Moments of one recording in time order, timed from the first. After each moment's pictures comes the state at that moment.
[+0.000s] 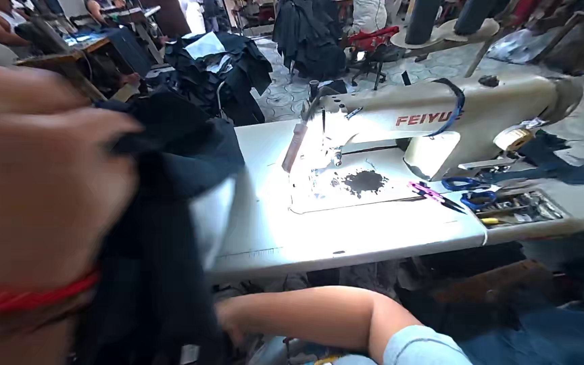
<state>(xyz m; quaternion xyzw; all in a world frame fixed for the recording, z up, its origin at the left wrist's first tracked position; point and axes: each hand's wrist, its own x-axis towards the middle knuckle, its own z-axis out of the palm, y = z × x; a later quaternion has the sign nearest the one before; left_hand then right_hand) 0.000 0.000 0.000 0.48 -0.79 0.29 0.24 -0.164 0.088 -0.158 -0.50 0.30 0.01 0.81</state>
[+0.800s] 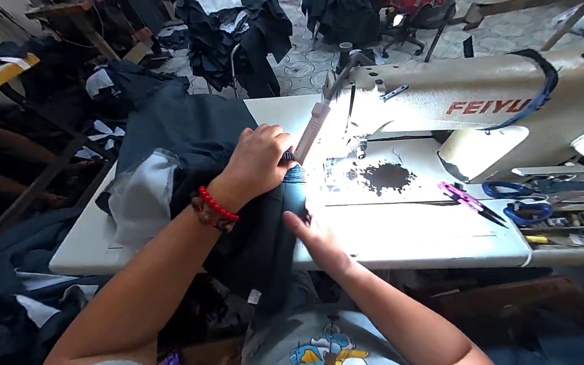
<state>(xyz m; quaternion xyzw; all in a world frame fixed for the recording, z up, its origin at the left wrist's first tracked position) -0.133 -0.080 -0.102 0.42 -0.89 0.05 0.17 -0.278 0.017 -0.199 -0.55 0.45 -0.47 0.52</state>
